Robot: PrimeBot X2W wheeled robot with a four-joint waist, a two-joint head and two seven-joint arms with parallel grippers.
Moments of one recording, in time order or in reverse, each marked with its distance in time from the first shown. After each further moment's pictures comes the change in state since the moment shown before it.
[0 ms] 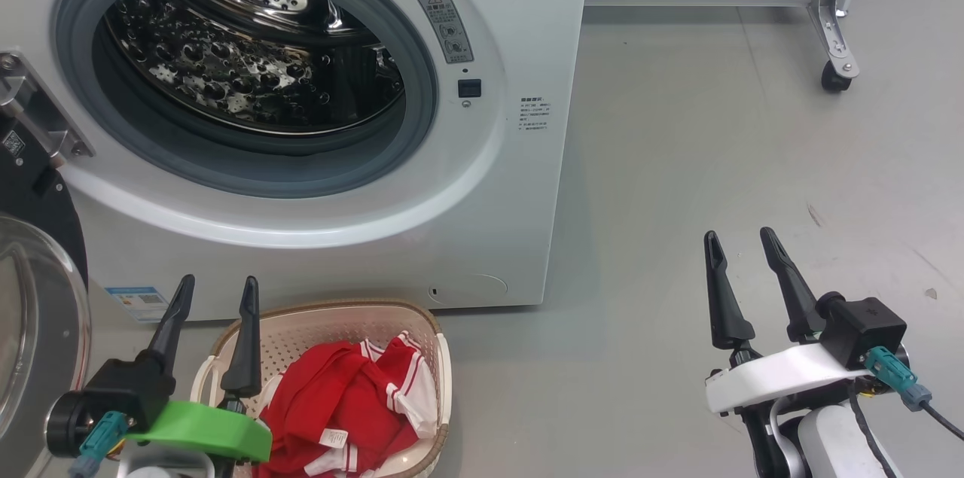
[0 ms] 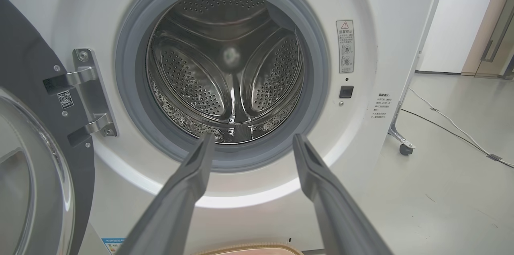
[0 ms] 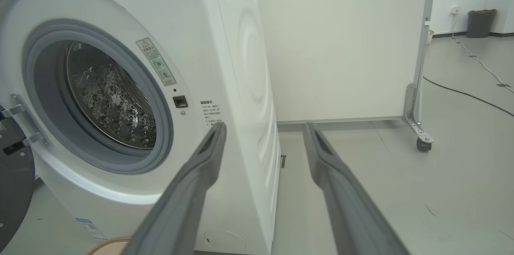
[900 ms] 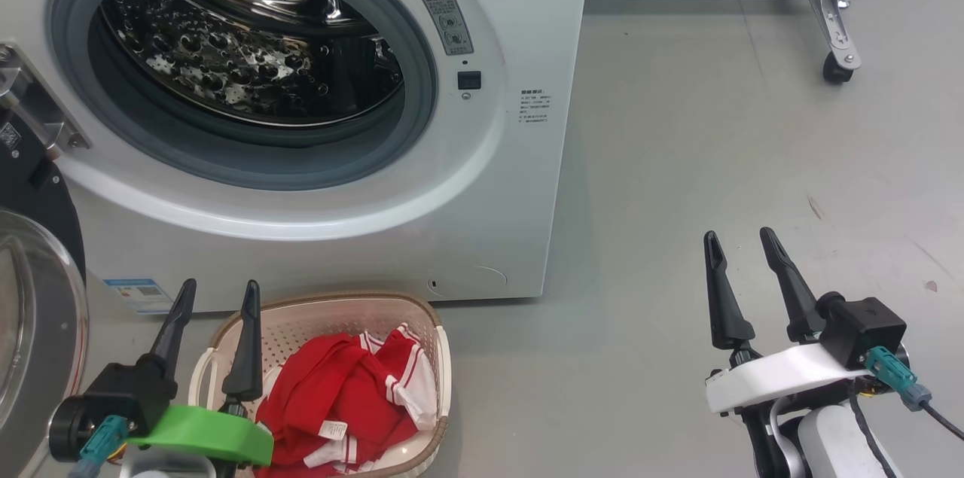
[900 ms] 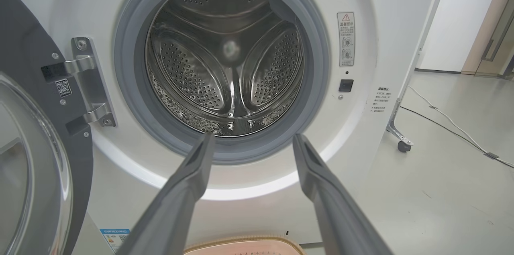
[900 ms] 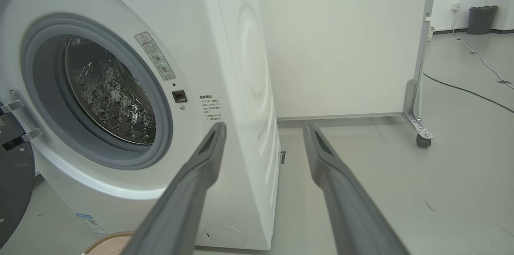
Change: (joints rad) left arm 0.010 -0.002 -0.003 -0.003 -0.009 0.000 0.000; right arm 0.000 -0.002 0.001 0.000 0.000 0.000 0.000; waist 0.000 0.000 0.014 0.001
